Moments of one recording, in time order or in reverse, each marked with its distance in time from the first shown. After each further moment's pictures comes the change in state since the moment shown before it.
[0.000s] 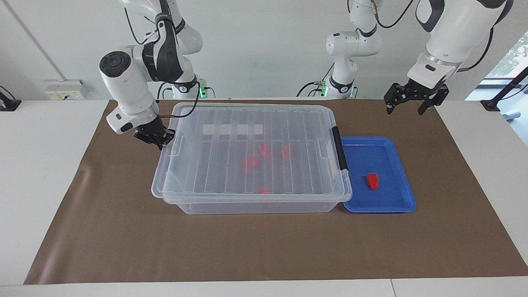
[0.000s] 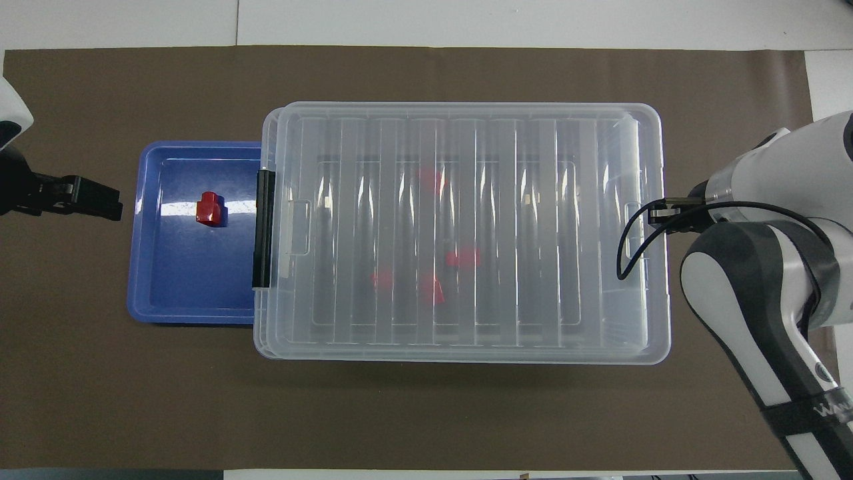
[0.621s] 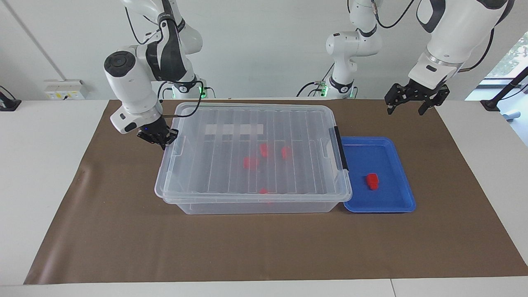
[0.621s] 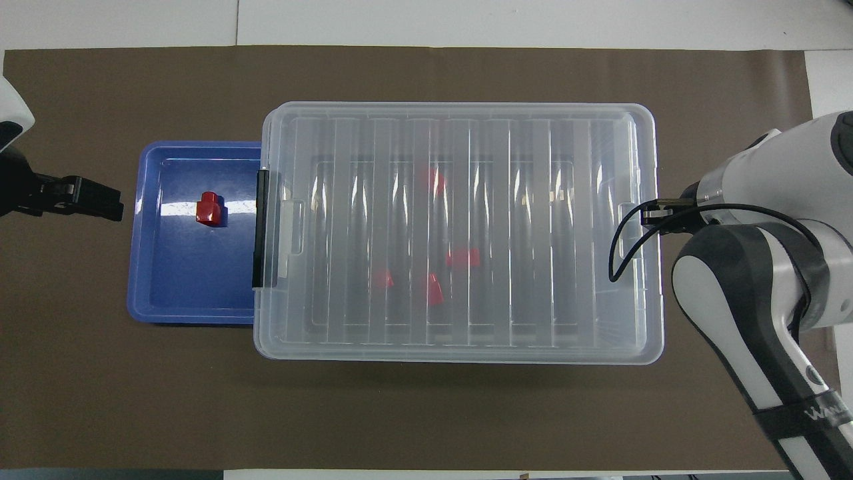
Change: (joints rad) left arm 0.000 0.000 0.000 -0.002 -0.002 0.001 0.000; right arm 0.016 0.000 0.000 -0.001 0.000 0.000 0.014
